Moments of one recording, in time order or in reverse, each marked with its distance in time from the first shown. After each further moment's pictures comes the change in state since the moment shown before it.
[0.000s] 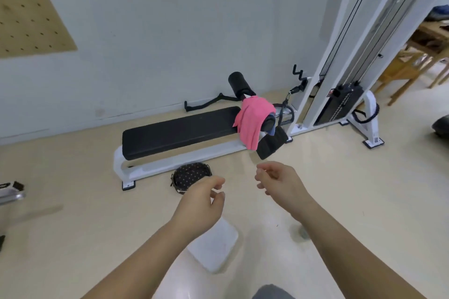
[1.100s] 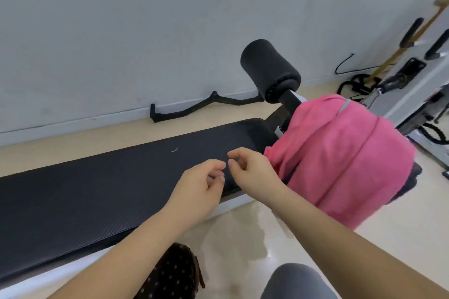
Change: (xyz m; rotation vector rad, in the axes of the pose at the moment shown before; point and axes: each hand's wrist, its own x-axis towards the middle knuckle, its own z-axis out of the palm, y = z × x) left_hand 0.688 -0.382 0.156 -0.127 0.003 0.020; right_hand 0.763 0.248 0.237 -0.343 0.011 -0.234
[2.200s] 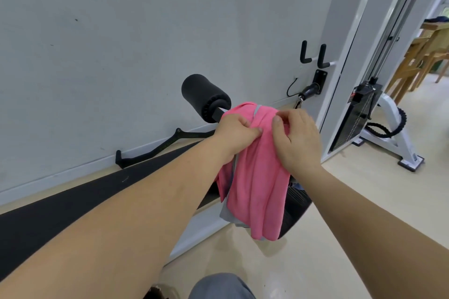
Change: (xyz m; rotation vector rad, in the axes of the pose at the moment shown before) left_hand 0.057 0.197 0.132 -0.124 -0.065 0.134; right_hand -0.065 0.090 -0.181 -0.173 0.886 -0.121
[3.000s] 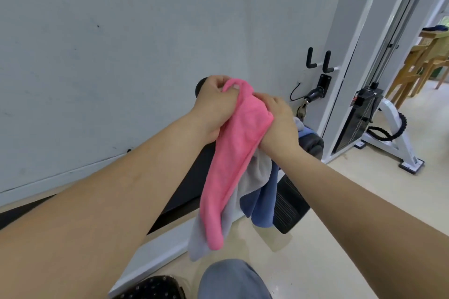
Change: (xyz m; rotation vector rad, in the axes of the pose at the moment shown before) left_hand -0.052 0.037 -0.094 -0.448 0.126 0.115; right_hand -0.011 -0.100 0.005 -0.059 -0.225 -0.052
